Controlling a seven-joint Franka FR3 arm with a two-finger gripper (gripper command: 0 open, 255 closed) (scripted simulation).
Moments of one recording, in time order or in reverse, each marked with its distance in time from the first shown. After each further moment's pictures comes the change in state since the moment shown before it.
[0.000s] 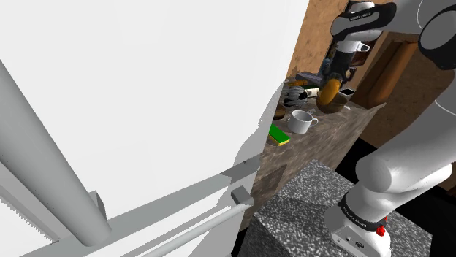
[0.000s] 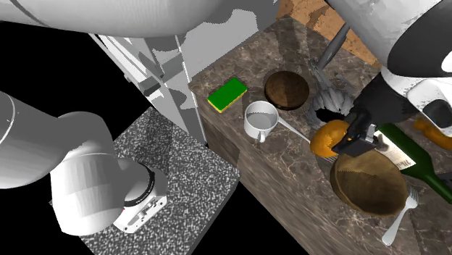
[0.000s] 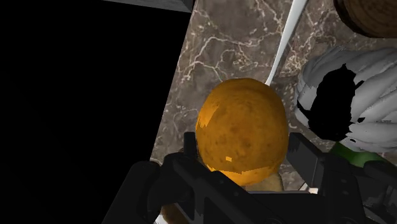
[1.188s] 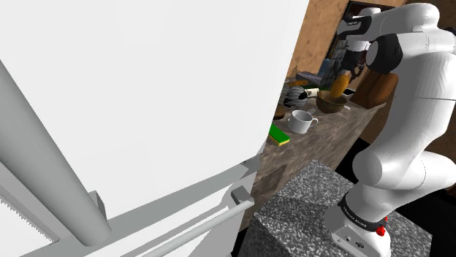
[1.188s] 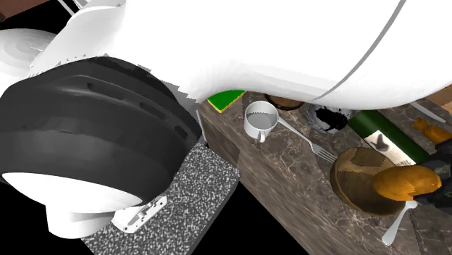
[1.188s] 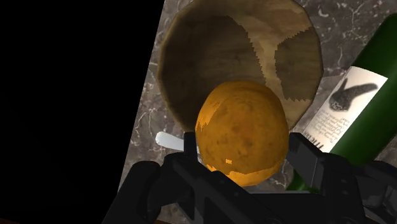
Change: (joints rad) arm -0.188 0.489 -0.075 0.596 0.161 -0.114 -0.267
